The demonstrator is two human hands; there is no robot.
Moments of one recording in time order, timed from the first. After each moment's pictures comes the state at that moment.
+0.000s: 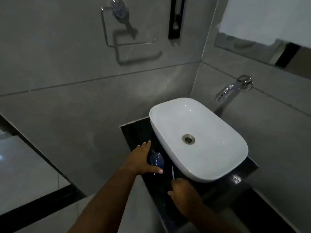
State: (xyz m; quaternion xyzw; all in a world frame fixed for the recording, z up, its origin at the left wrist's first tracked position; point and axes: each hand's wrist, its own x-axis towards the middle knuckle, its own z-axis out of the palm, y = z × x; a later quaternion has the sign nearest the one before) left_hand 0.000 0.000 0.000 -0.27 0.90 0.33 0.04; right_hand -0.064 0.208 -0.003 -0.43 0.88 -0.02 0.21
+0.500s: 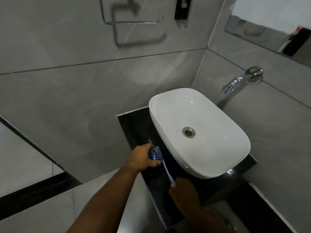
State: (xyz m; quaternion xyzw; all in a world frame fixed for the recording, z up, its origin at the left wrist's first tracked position) left_hand -0.012 0.000 -0.026 -0.29 0.88 0.38 -0.02; right_hand -0.060 0.204 -0.014 -0.26 0.93 -0.12 0.24
